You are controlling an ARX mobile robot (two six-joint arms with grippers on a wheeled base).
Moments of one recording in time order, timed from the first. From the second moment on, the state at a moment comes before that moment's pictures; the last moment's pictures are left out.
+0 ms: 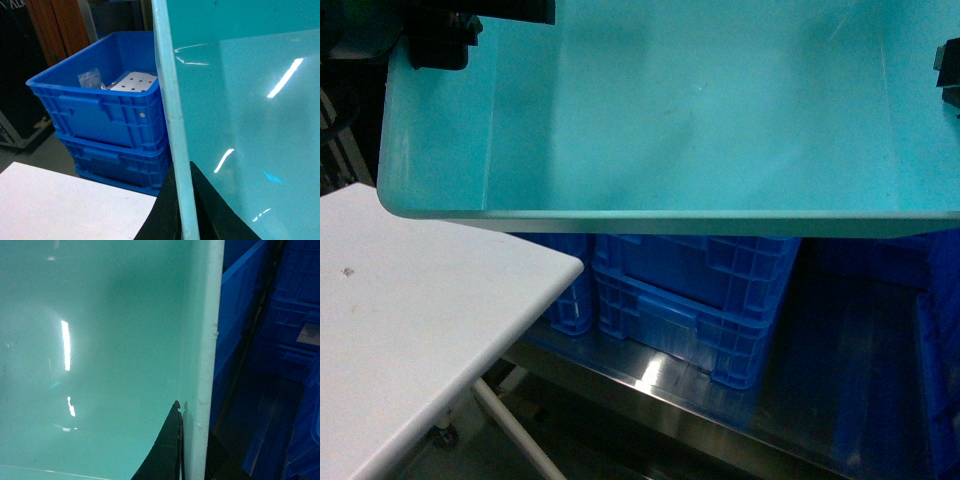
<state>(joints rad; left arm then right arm) -0.36 1.44 0.80 0.54 -0.28 0.08 0.20 1.39 0.75 0.38 0.02 0.11</state>
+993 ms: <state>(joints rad) -0.36 1.44 0.80 0.54 -0.29 0.08 0.20 1.39 0.74 0.39 0.02 0.11</state>
